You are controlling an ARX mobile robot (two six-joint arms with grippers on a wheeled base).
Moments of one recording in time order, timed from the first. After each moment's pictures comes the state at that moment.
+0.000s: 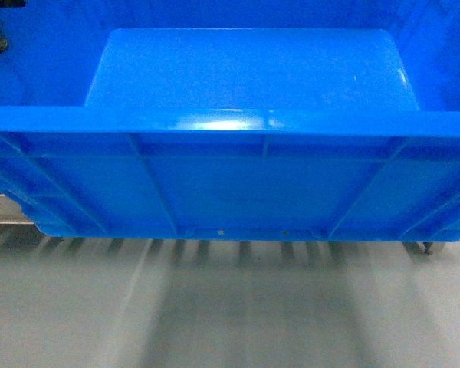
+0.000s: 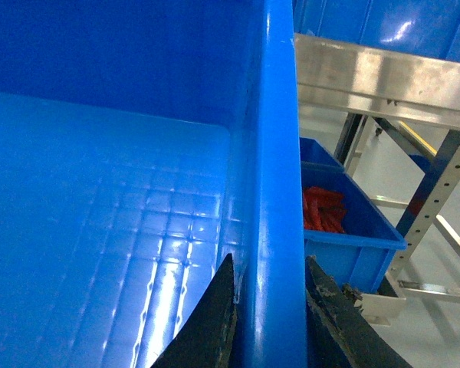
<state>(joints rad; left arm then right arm) -0.19 1.35 0.60 0.80 -0.19 0.04 0.18 1.34 0.56 0.79 0.18 -0.12</state>
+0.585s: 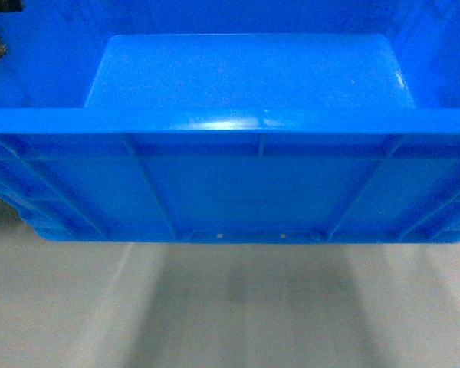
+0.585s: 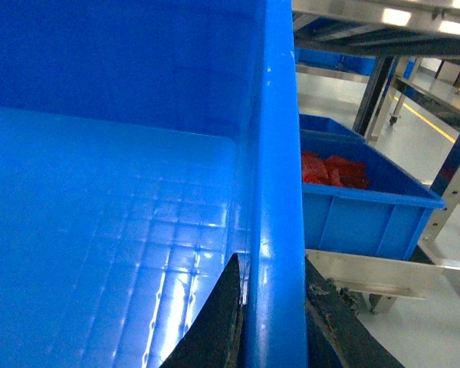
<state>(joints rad) -0.19 1.35 0.60 0.79 -0.19 0.04 0.18 1.34 0.56 0.80 0.17 -0.11</state>
